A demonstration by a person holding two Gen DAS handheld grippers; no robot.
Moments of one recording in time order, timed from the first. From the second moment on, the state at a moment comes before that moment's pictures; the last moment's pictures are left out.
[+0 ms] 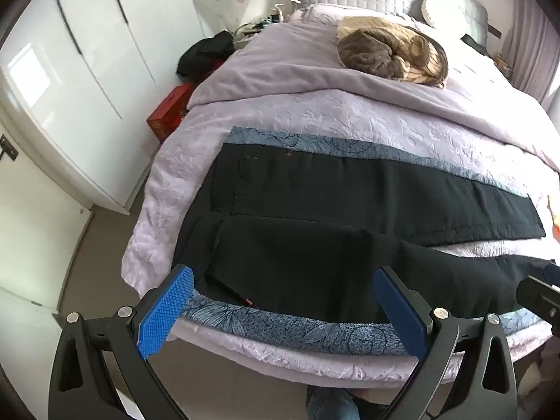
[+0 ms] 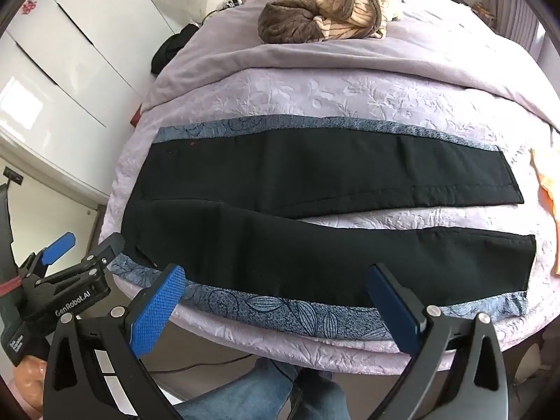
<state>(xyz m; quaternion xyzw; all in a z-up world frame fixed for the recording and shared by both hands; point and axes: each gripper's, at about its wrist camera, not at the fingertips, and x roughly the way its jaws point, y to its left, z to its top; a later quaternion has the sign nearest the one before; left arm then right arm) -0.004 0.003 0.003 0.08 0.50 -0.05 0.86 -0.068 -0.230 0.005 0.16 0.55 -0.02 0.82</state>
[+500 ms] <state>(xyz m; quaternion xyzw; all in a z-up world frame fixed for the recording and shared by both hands) -0.047 0.025 0.013 0.09 0.50 -0.02 0.86 -0.104 -0.232 0.007 0.18 0.55 -0.02 0.82</state>
